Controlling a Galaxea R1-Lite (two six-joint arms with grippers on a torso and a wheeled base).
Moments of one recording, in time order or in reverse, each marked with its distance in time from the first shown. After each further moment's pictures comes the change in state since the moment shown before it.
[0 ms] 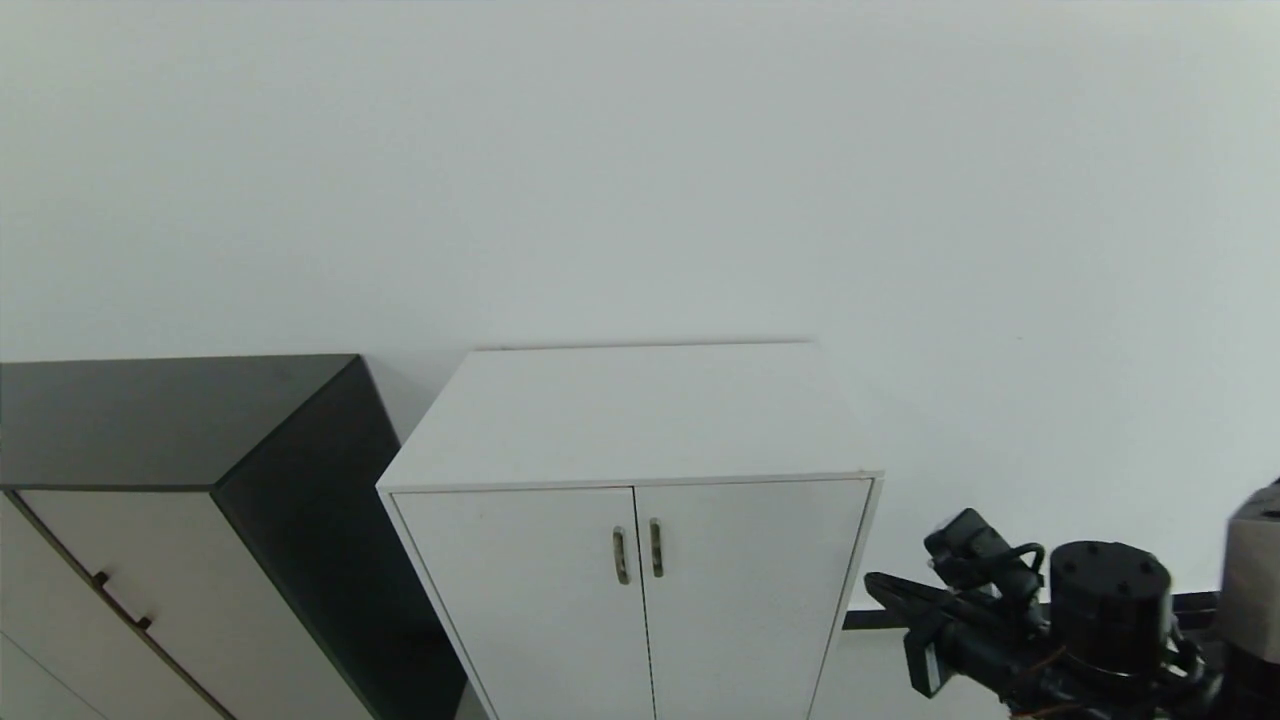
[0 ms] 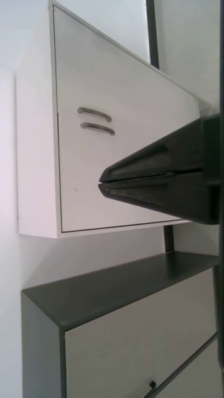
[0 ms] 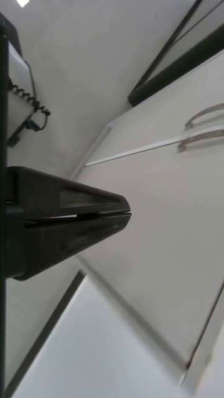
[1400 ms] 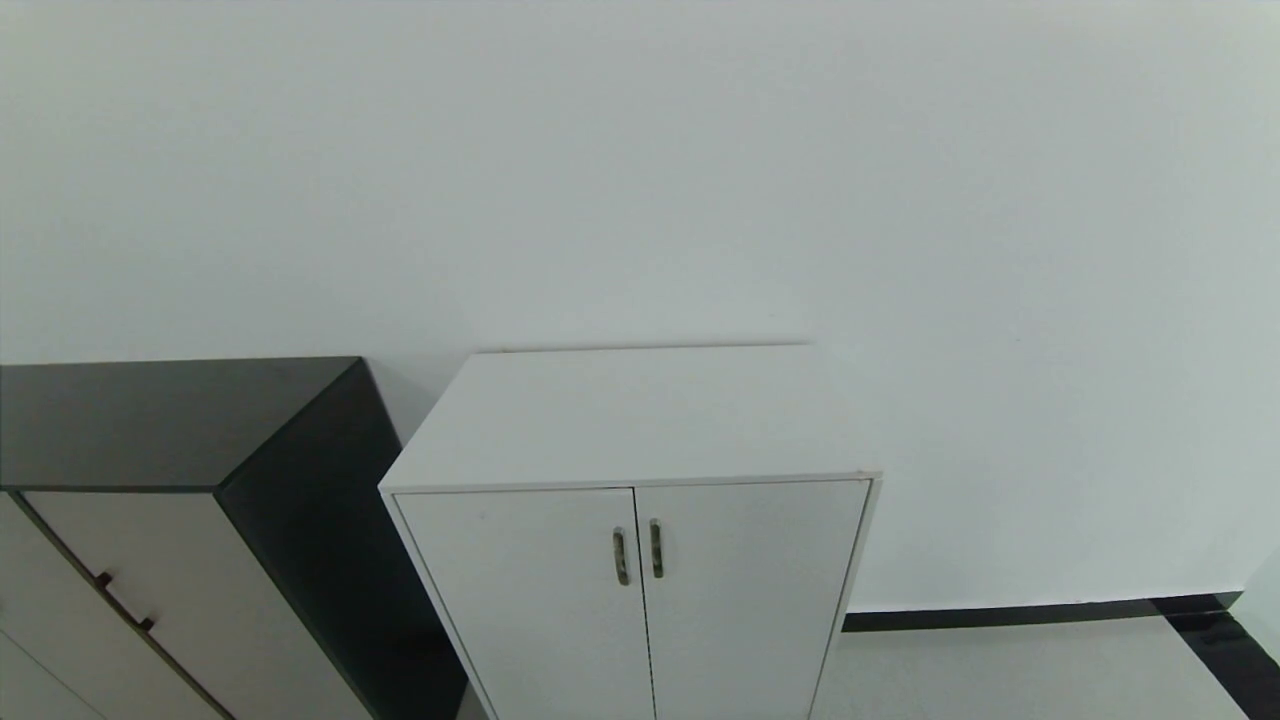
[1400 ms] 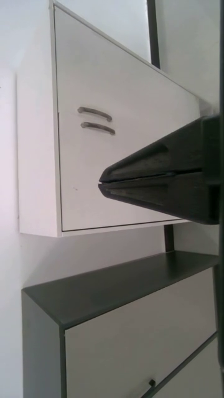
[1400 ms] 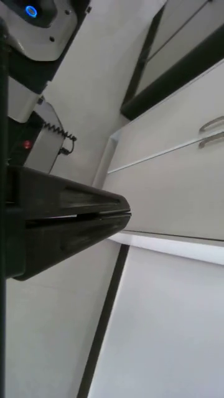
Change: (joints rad) left arm 0.000 0.000 0.000 0.000 0.000 0.000; right arm -0.138 -1.565 0.134 1.483 -0.015 0.125
